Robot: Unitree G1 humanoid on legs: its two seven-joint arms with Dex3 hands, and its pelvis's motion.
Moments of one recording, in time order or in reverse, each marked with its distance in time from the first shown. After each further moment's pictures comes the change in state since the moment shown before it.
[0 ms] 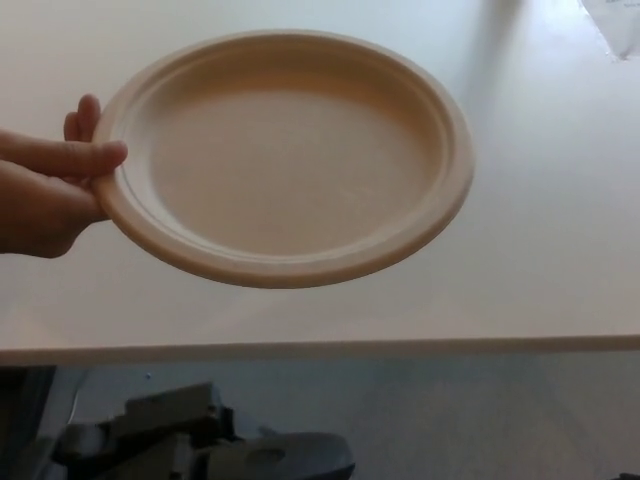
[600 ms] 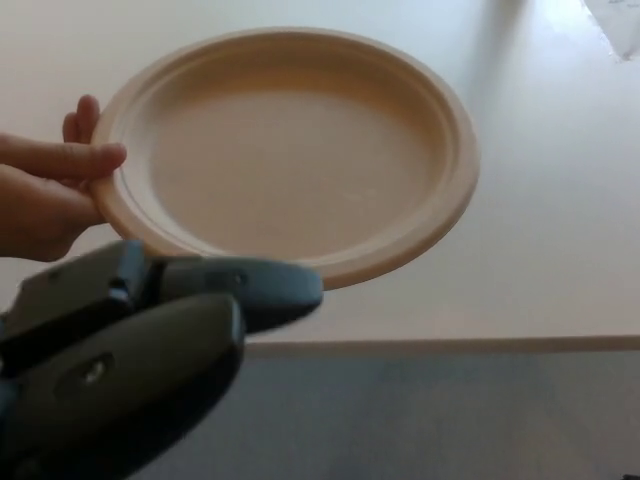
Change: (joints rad) left_arm -0.375 0.087 0.104 -0.087 -0.105 0.152 0.015; right_arm -0.005 -0.006 0.004 0.008 -0.009 -0.007 0.000
